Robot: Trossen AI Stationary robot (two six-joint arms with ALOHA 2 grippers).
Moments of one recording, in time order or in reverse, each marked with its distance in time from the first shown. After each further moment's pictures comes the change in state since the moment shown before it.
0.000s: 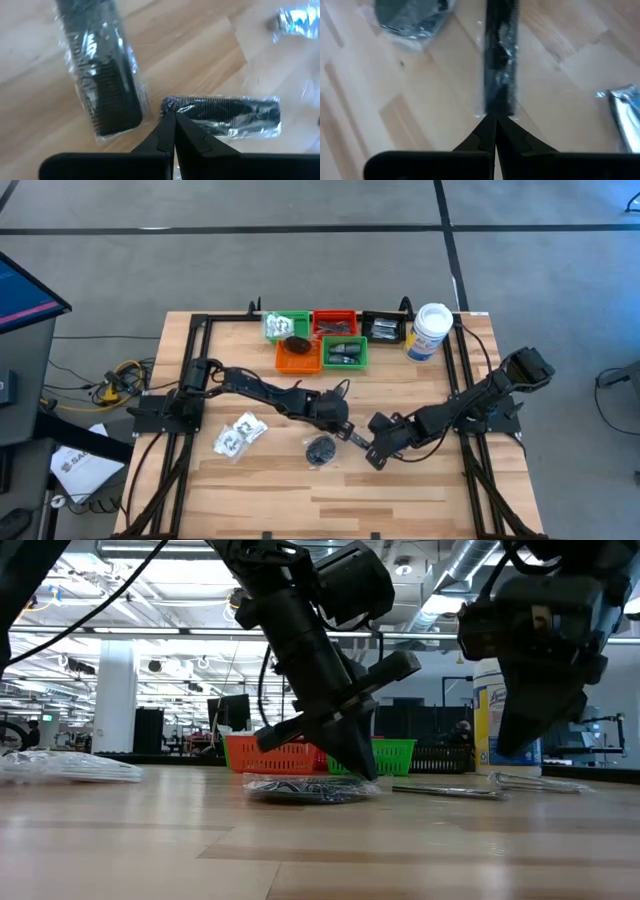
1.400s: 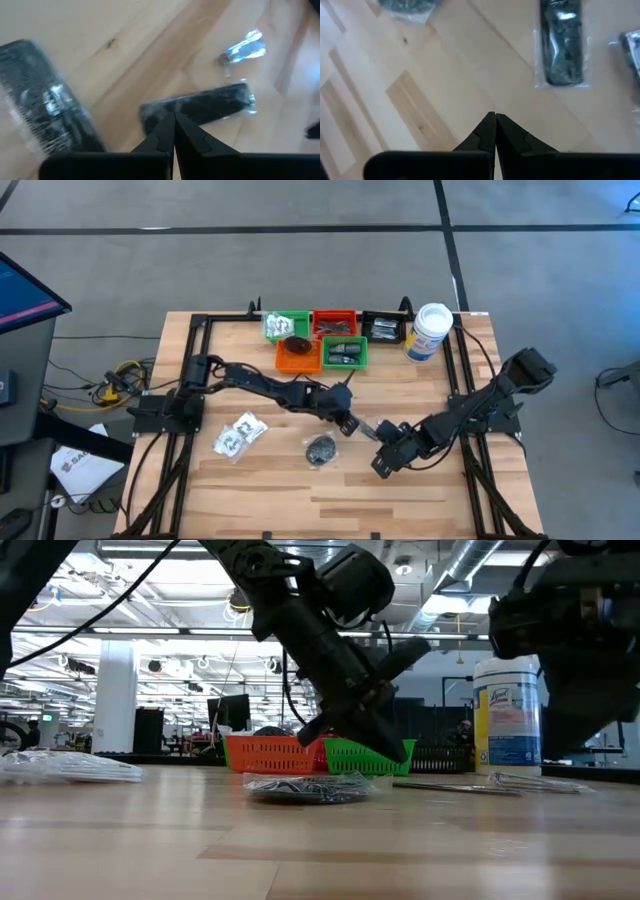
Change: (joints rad) left arm 0.054 -0.012 -0.001 0.220 0.002 0.332; right arm 0.112 -0.003 0.000 -0.044 0.026 0.185
